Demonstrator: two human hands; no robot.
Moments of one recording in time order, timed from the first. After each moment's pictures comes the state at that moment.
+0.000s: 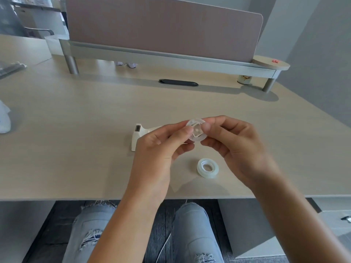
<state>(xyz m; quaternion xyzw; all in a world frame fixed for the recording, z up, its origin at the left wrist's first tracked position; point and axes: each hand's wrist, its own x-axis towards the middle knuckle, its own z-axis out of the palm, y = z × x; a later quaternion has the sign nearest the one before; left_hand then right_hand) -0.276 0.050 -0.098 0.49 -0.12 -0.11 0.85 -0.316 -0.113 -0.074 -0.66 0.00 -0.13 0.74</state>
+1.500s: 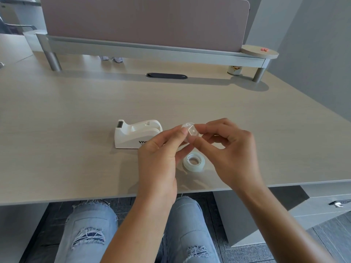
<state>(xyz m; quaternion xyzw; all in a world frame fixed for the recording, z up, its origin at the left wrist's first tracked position) -0.293 0.004 -0.117 0.46 -0.02 -0.11 0.88 -0.336 -0.128 -0.112 -0.81 0.06 -0.31 0.49</state>
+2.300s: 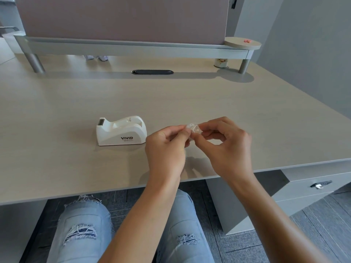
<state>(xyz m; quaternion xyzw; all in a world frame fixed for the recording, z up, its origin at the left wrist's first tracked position) -0.301 -0.044 -0.125 0.63 -0.02 -0.07 0.77 -0.353 -0.164 -0.130 -0.81 0.09 -0.40 0.42</state>
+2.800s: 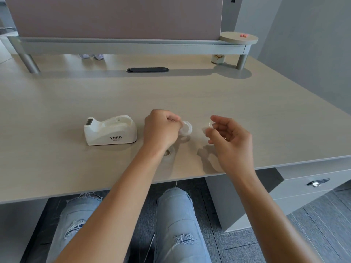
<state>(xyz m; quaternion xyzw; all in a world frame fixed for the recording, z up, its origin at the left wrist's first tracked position) -0.246 -0.076 -0.118 0.83 -0.09 -0.04 0.55 -0.359 -0.205 -0.144 -0.72 0.20 -0.34 0.57</state>
